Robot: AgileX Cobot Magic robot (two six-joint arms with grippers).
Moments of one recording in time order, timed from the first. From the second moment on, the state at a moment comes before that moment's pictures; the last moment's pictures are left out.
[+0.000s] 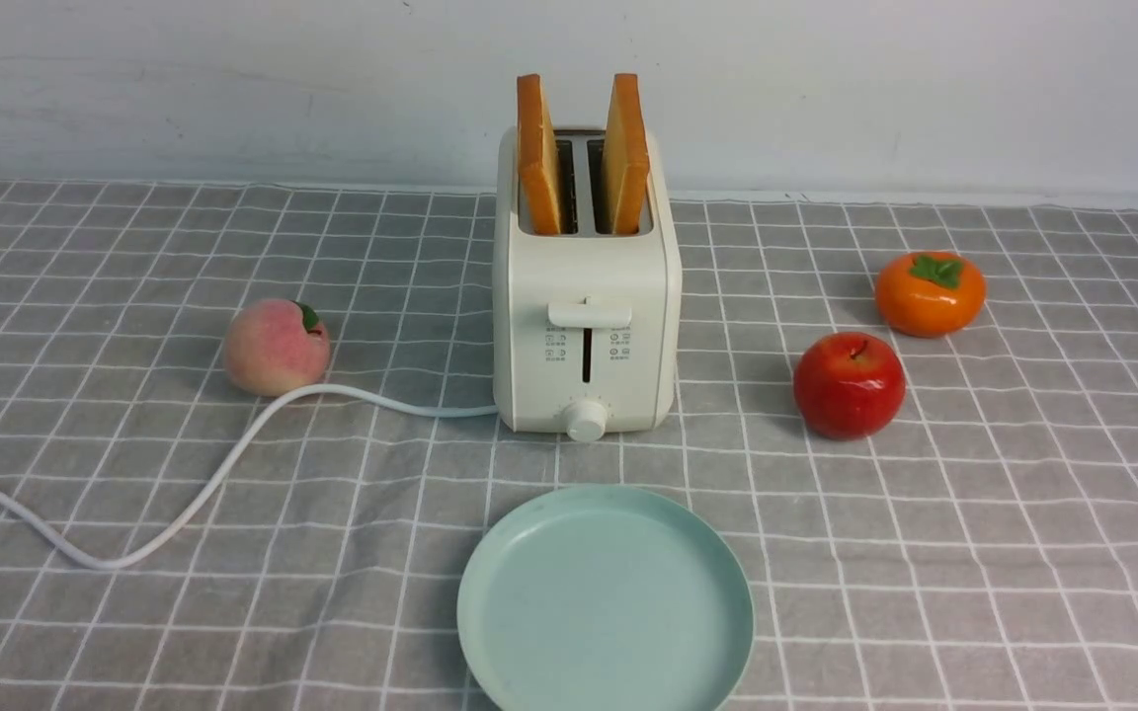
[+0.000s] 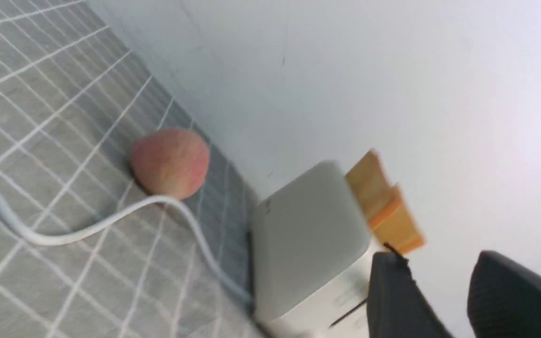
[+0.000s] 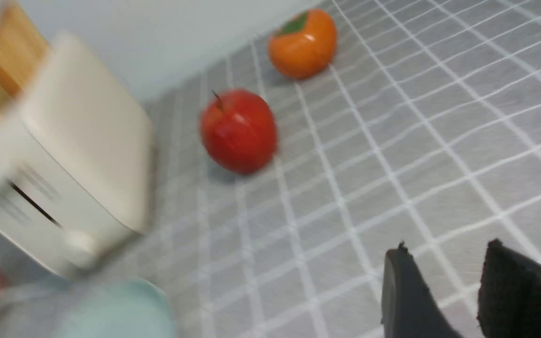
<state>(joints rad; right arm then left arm) -0.05 -0.01 0.02 0.36 0.25 0.28 -0.11 -0.01 0.03 -0.74 -0.11 -0.34</state>
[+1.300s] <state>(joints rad) -0.05 0.69 -0.67 0.49 0.99 -0.10 -0.26 1.28 -1.18 -0.58 0.69 0.09</state>
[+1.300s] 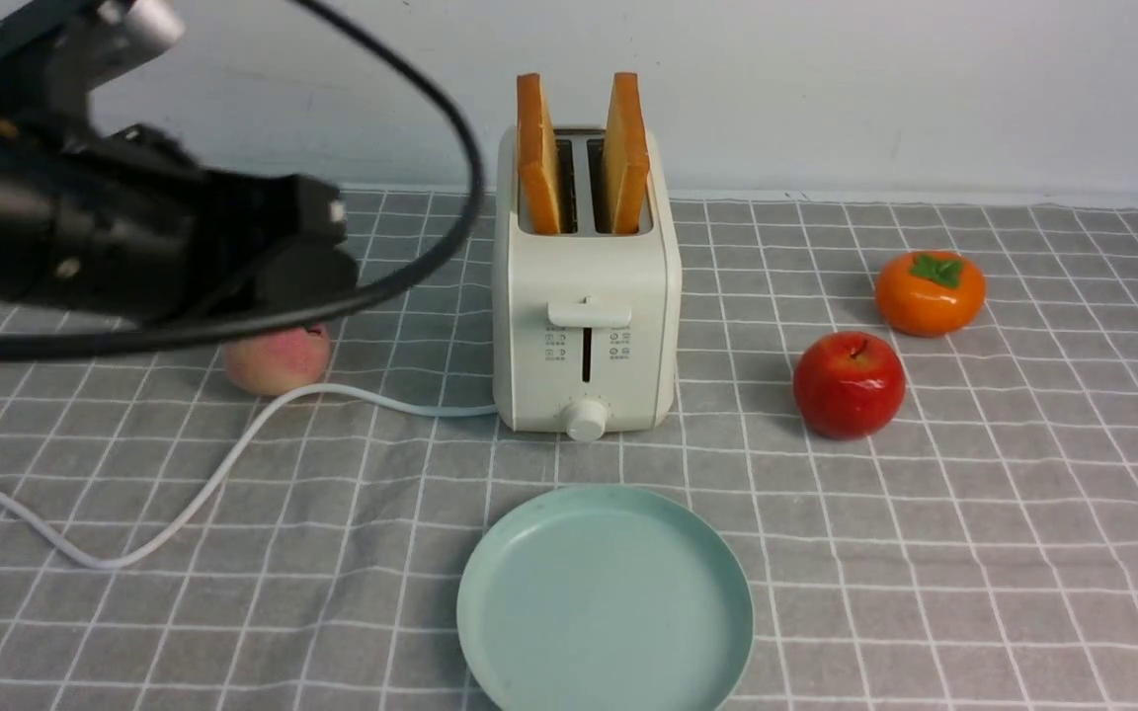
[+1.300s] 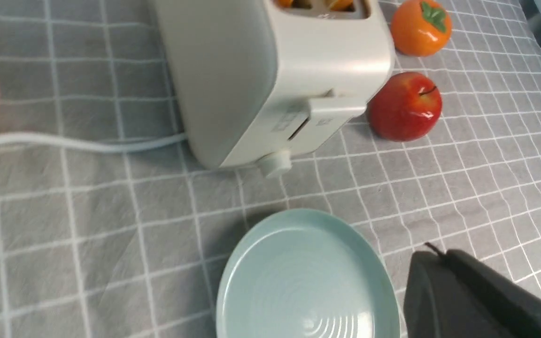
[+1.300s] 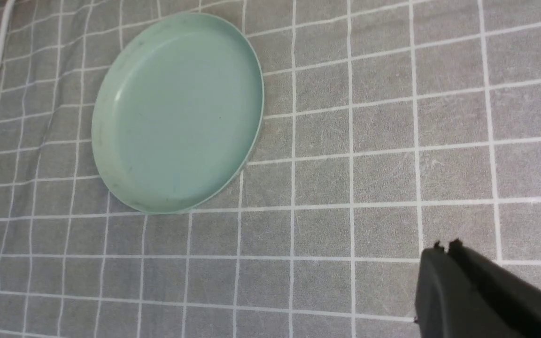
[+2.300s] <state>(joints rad) -0.05 0.69 -0.62 0.46 0.85 -0.11 -0.35 2.06 -1.92 -0.26 0.53 -0.01</state>
